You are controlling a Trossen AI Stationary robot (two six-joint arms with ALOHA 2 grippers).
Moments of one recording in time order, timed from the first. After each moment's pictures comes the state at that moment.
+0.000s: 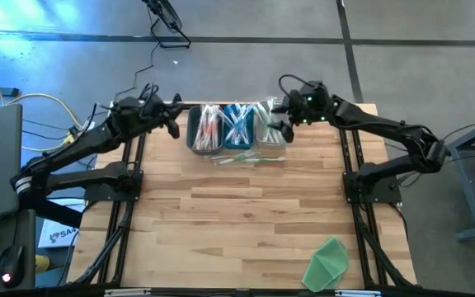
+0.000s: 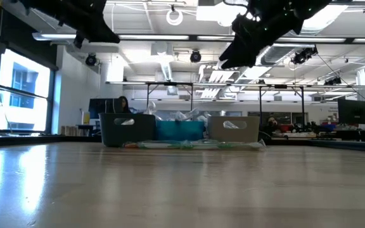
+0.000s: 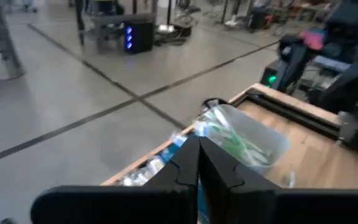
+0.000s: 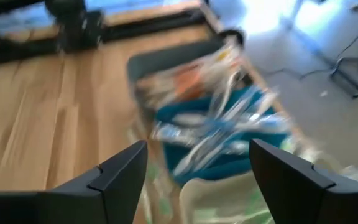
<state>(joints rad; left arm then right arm) 0.59 0.73 0.72 -0.13 -0.11 -0.13 -0.59 1.30 1.00 -0.21 -0.33 -0.11</state>
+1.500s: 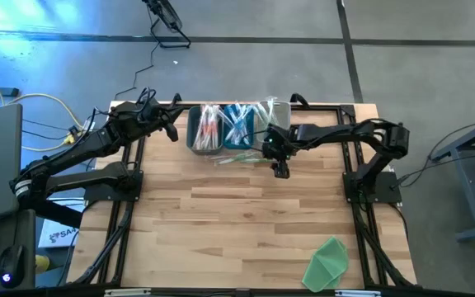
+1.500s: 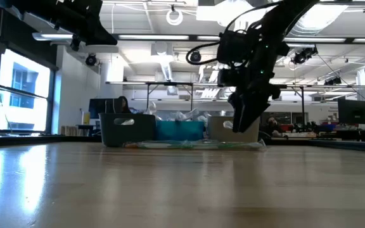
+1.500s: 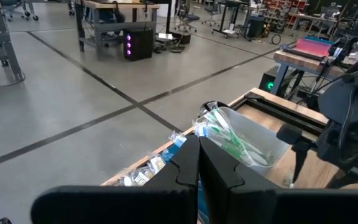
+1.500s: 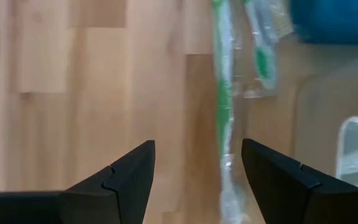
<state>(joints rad) 0.58 0.68 0.64 -0.06 -0.11 -0.14 -0.32 1.67 1.00 -0.51 -0.12 -0.30</state>
